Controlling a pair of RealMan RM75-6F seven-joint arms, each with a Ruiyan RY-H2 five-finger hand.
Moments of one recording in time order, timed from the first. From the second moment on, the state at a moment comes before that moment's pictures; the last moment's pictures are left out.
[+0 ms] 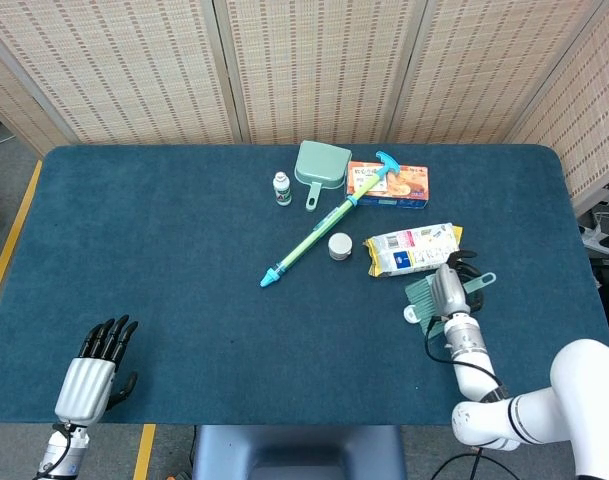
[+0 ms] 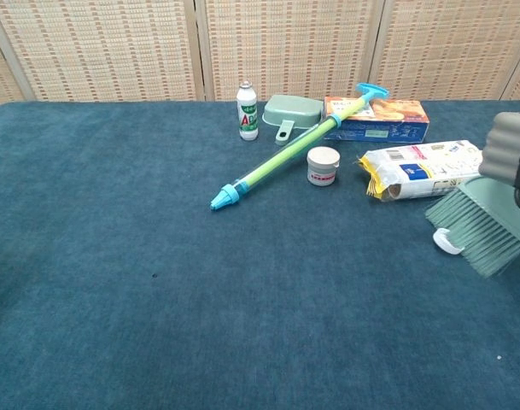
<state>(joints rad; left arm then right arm) -0.09 -1.46 0.03 -1.48 1.62 1.50 0.26 1.05 -1.43 -0.31 -1.68 -0.36 1.34 -1.80</state>
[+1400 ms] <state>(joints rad) -0.09 -1.46 0.03 -1.48 1.62 1.50 0.26 0.71 -1.13 -0.19 -1.85 -1.01 1.28 -0.78</state>
